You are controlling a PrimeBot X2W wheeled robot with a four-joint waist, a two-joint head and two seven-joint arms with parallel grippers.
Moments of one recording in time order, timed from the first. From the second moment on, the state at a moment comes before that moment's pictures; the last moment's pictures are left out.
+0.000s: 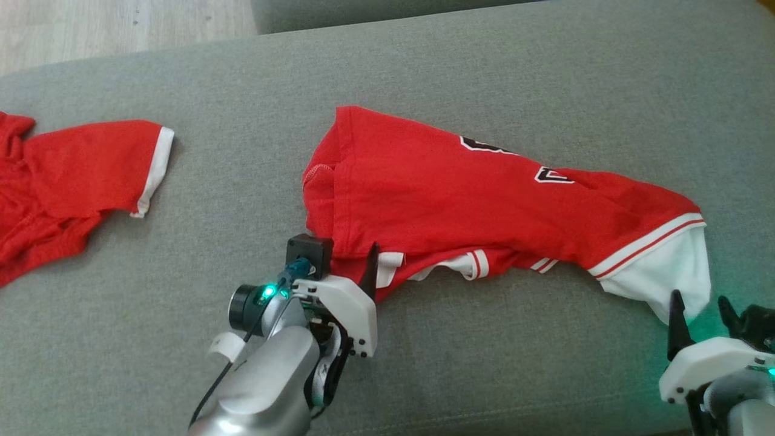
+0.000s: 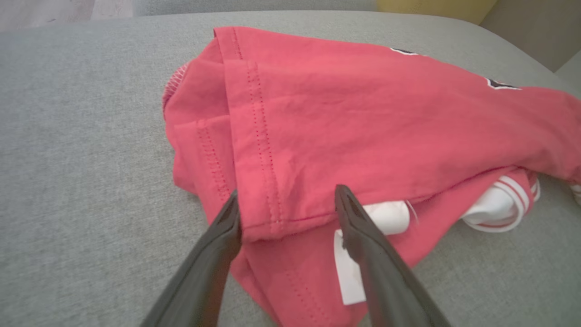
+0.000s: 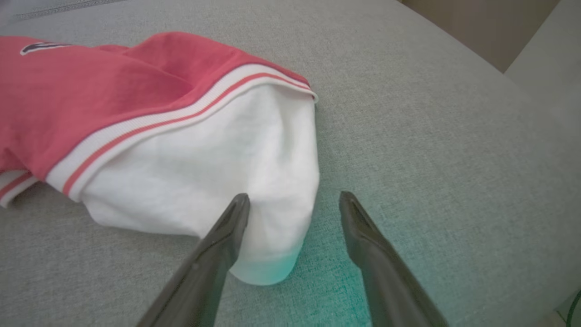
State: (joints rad) left arm -0.46 0.05 -0.78 0.62 -0.56 0.24 -0.12; right arm -0.07 -0.05 -0.32 0.43 -0.01 0.13 0.02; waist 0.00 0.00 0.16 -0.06
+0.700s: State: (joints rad) left arm -0.49 0.05 -0.80 0.64 -0.56 0.24 -0.12; right arm -0.11 -0.04 -0.28 0.48 0.02 0.13 0.11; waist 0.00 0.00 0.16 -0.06
